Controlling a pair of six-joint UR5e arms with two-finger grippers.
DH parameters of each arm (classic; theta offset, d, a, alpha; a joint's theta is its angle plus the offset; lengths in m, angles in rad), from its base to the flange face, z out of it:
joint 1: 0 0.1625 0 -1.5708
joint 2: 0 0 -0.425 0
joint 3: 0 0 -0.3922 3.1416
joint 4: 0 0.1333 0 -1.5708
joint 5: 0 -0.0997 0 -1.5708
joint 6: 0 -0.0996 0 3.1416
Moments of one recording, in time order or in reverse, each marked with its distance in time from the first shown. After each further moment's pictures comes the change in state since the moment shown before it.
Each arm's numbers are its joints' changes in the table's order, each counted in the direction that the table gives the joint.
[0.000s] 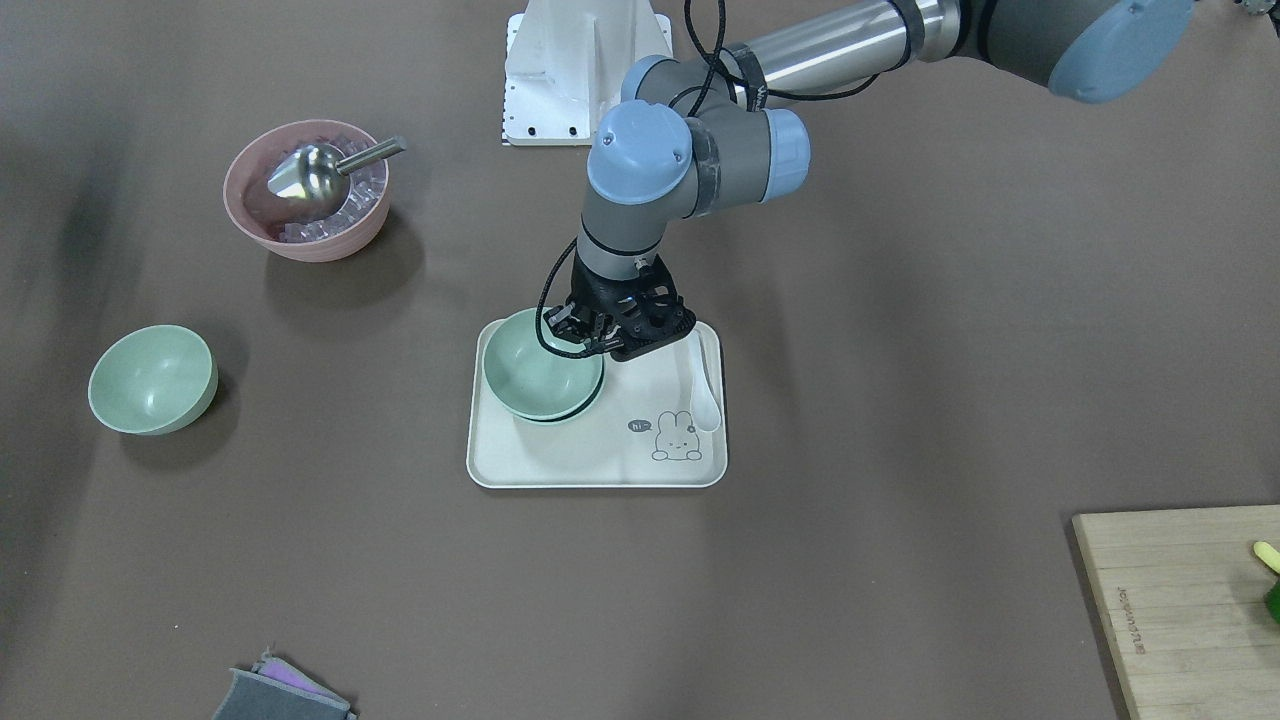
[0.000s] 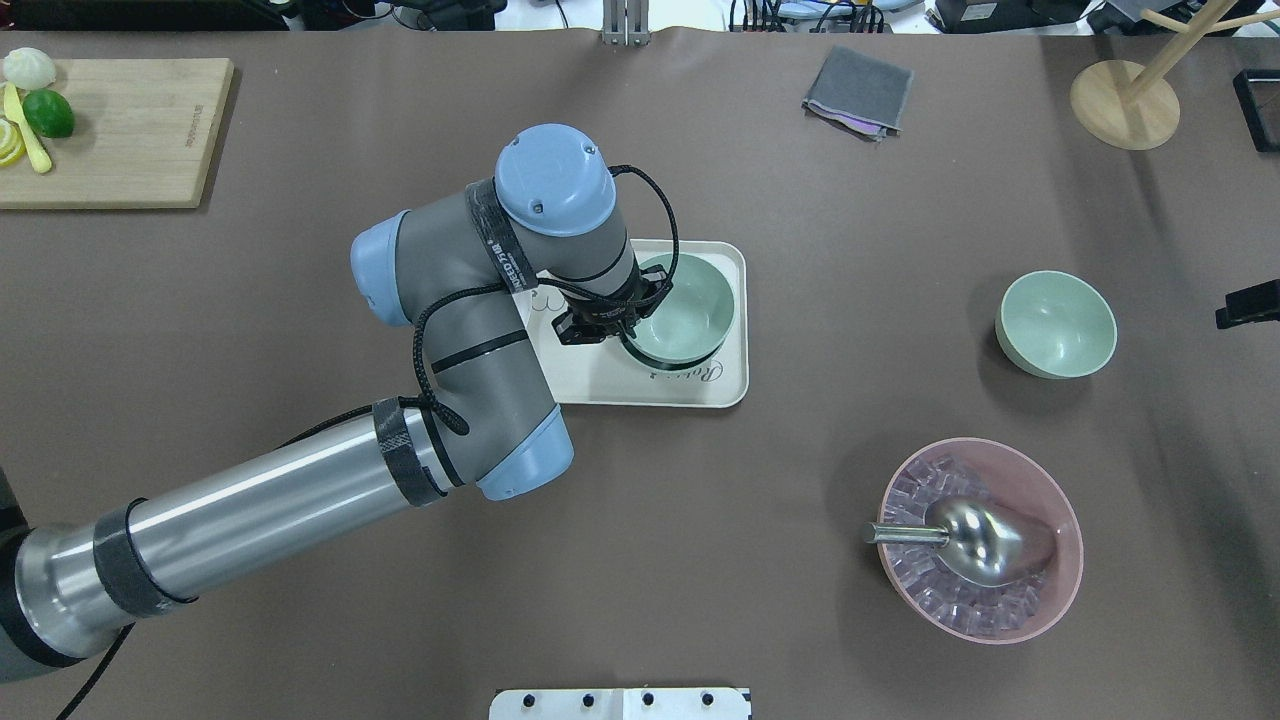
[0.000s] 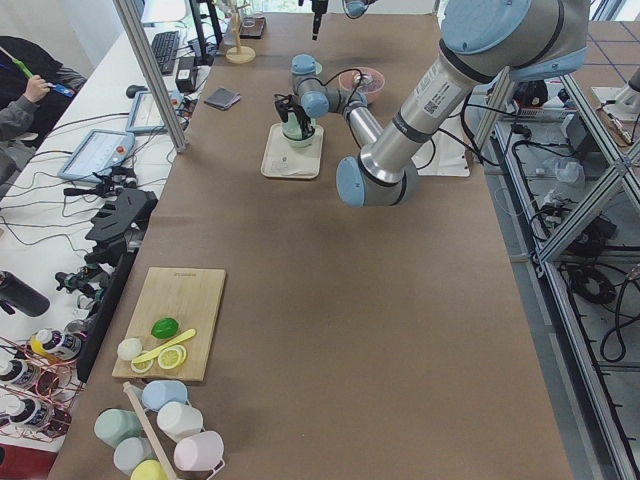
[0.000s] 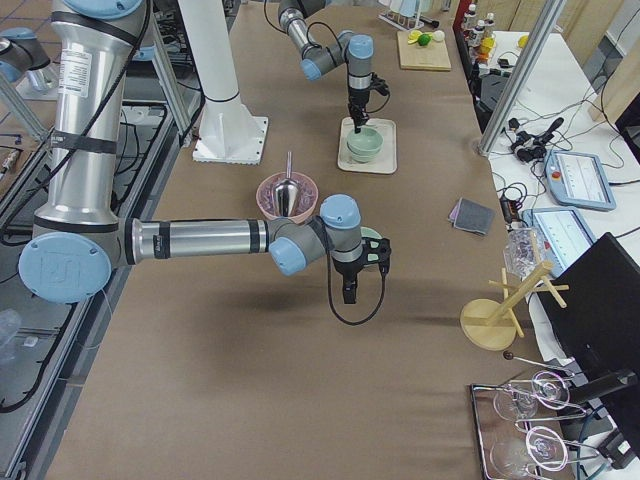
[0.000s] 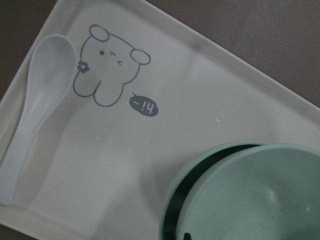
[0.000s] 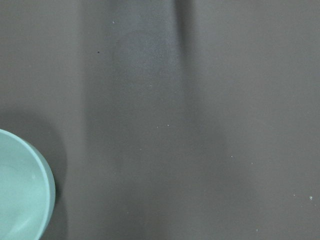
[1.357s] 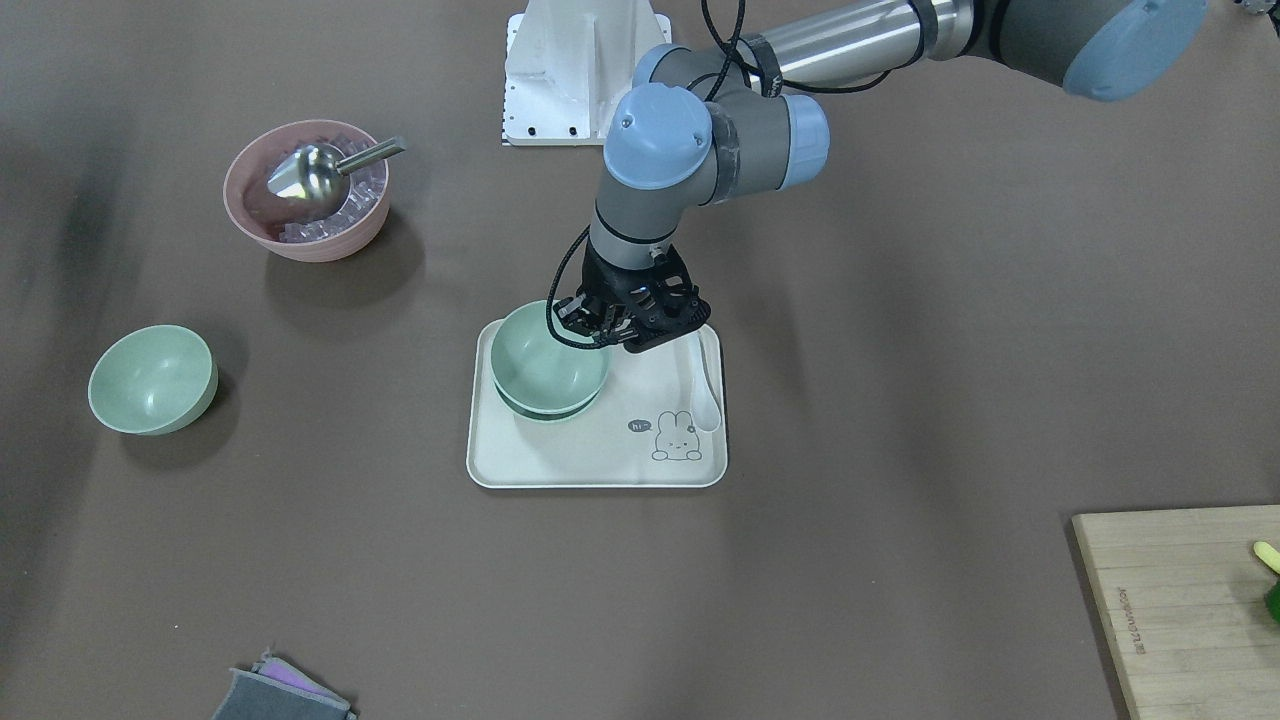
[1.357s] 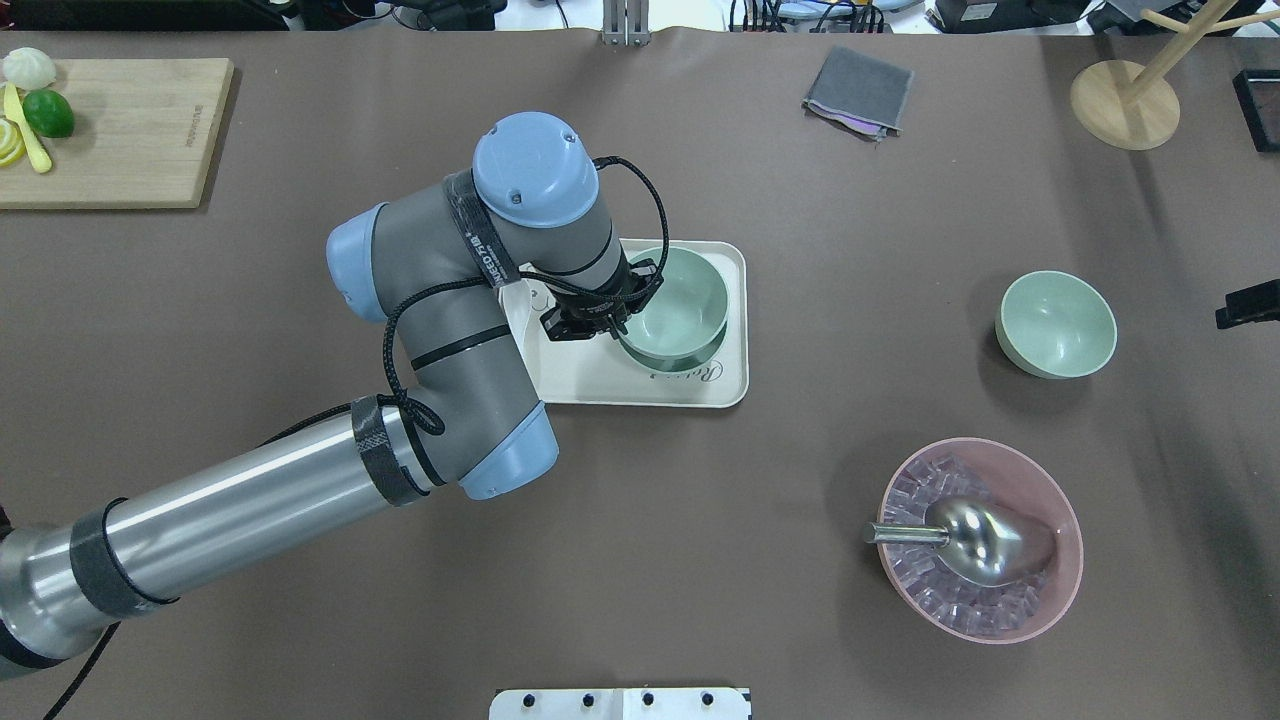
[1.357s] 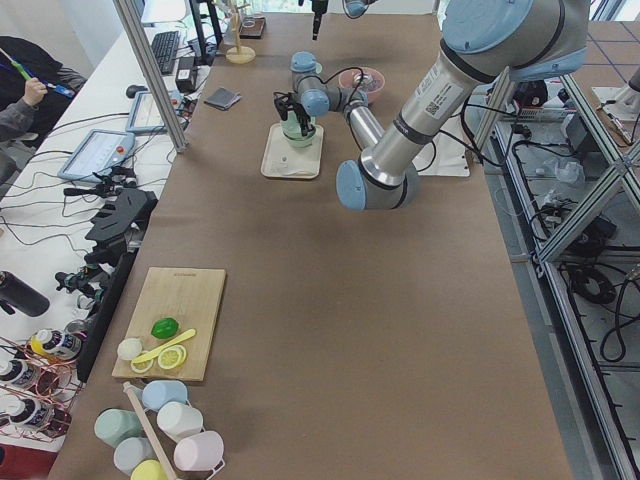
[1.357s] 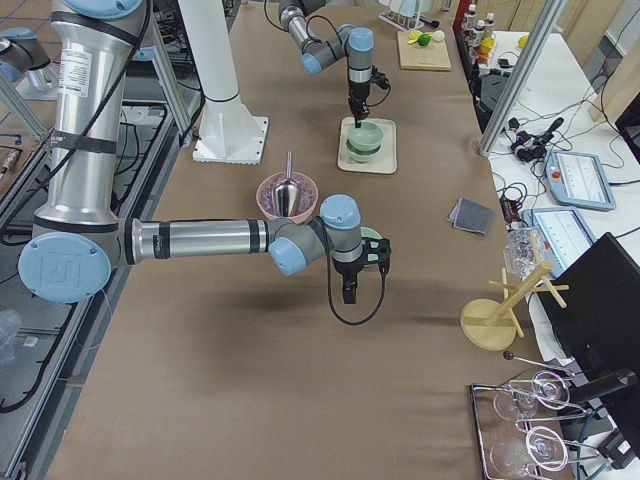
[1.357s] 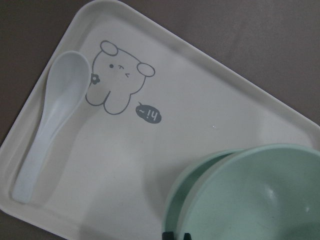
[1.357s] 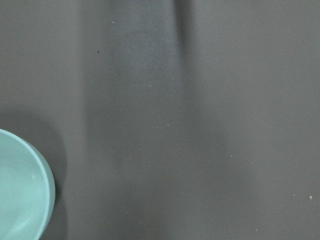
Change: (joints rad) left arm -0.013 -0.027 0.059 0.024 0.008 -0.001; right arm 0.001 0.001 0.000 0.000 -0.001 0.000
